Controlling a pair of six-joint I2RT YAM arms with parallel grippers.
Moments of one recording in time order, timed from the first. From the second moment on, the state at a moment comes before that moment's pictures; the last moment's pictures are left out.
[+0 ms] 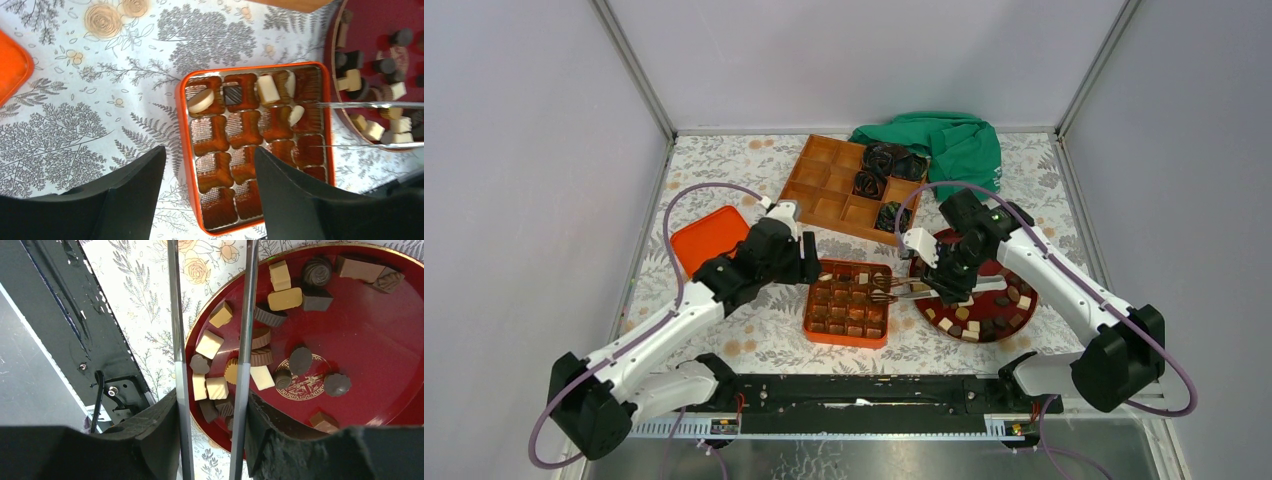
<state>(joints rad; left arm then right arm) -0.65 1.06 0.79 -0.49 -0.11 -0.51 0.51 1.33 1.13 -1.19 -0.34 -0.76</state>
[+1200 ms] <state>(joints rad) -0.64 0.75 0.67 -0.40 -0.10 -0.15 -0.06 1.21 1.05 -1.27 -0.44 -0.74</state>
